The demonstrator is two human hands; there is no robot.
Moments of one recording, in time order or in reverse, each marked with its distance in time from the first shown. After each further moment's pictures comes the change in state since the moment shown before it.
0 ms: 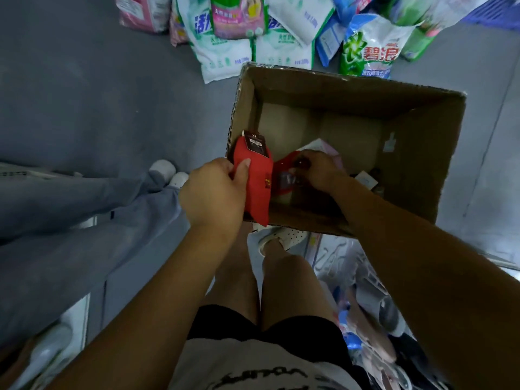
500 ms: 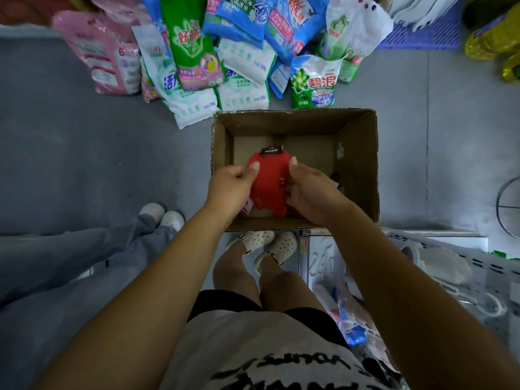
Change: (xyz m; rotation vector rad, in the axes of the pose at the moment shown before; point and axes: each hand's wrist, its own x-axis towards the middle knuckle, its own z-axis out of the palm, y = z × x) left_hand 0.011 0.052 -0.033 -0.613 -0.531 -0.041; right_hand -0.141 -0.082 -0.036 1.235 0.011 0.056
